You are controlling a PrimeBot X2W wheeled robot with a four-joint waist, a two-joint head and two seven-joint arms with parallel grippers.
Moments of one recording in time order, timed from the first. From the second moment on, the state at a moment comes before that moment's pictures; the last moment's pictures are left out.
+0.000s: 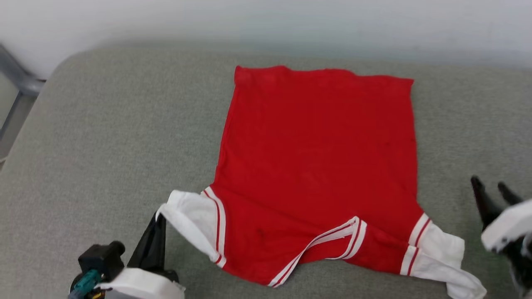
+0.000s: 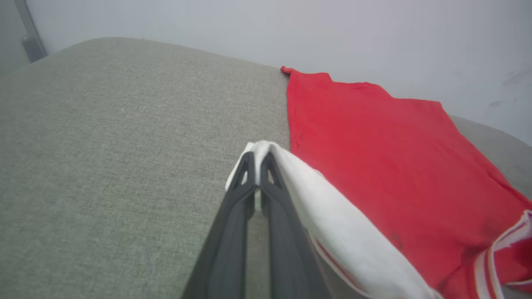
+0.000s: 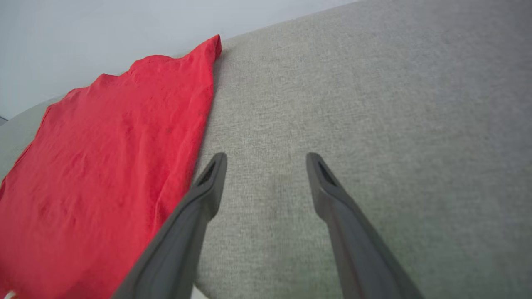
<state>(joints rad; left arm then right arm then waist) 0.03 0.28 -0.23 0.10 -0.54 0.05 -0.24 -0.15 -0.22 -0.20 0.28 0.46 0.13 0.18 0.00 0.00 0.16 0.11</state>
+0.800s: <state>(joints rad) -0.21 0.15 -0.31 -0.05 -0.44 -0.02 -0.26 -1.07 -0.38 -0.12 0.71 0.30 0.13 0.67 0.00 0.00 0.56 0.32</state>
